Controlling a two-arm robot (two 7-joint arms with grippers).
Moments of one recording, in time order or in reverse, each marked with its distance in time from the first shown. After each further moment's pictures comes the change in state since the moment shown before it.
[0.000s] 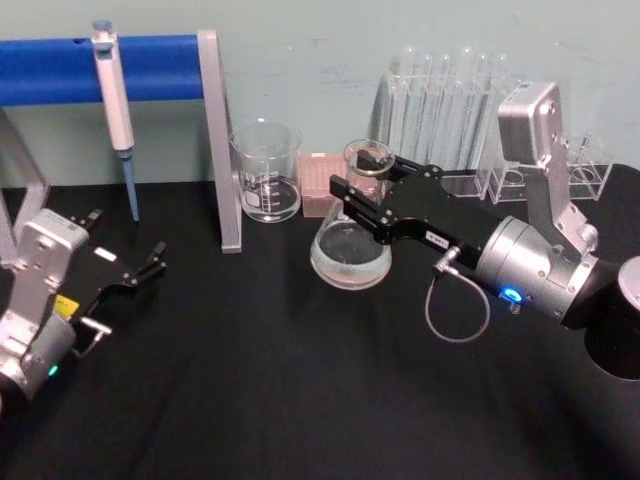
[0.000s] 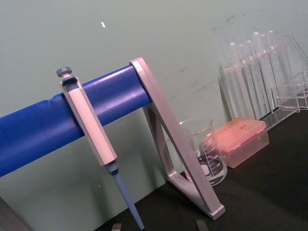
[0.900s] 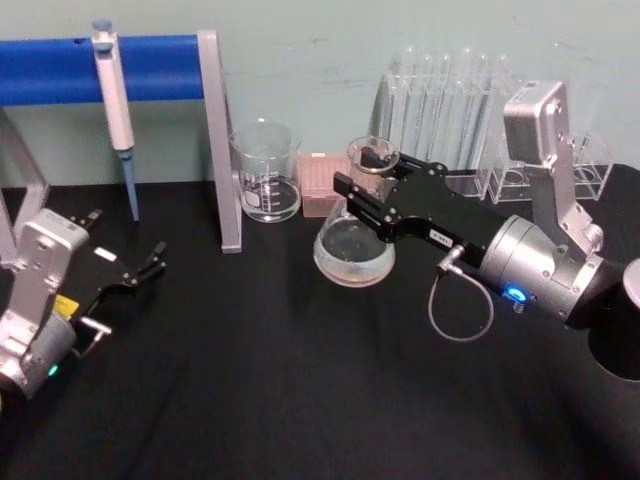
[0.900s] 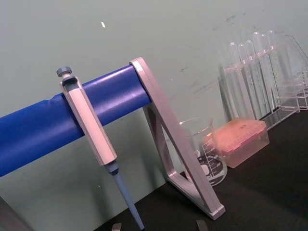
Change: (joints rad) left arm 0.000 0.000 0.000 0.000 0.000 0.000 0.000; right arm -0.012 -0.002 0.016 -0.013 -0.013 -0.002 0.001
